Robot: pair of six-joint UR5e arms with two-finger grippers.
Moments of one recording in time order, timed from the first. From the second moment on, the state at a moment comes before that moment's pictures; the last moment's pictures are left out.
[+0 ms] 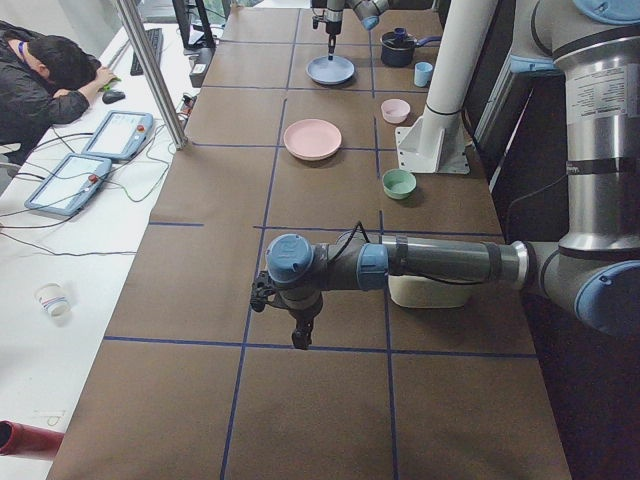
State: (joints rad) left arm -1.52 -1.43 -1.76 -1.47 -2.41 0.18; right arm 0.95 -1.79 1.64 -0.74 2.17 0.89
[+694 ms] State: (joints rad) left arm -1.52 -1.43 -1.76 -1.47 -2.43 0.18; right arm 0.93 -1.59 1.81 -0.87 2.30 1.18
